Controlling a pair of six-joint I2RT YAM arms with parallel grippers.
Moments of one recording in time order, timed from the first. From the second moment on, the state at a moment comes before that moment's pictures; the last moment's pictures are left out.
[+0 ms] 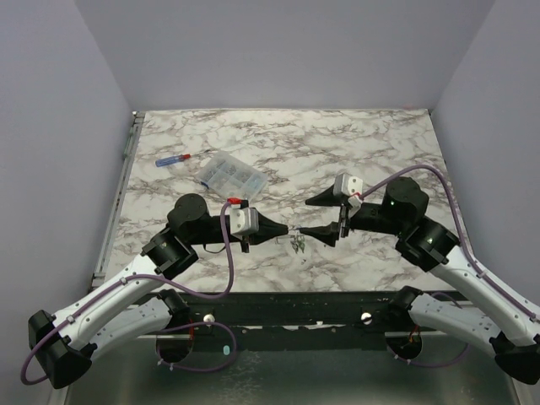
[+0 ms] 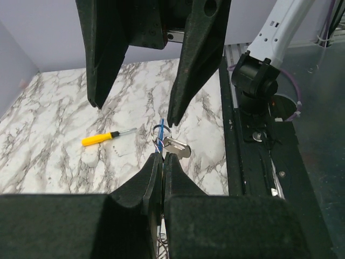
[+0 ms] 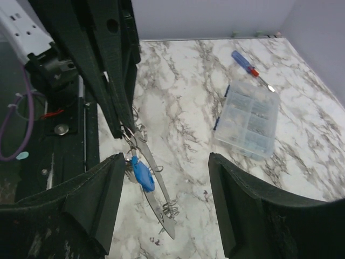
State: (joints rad) left arm -0.80 0.81 0.72 0.10 0.70 0.18; right arm 0.75 0.85 0.90 -0.18 -0.55 -0.24
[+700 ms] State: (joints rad) left arm -0.80 0.82 0.72 0.11 0.73 0.18; right arm 0.75 0.97 0.94 -0.22 -0.78 -0.23
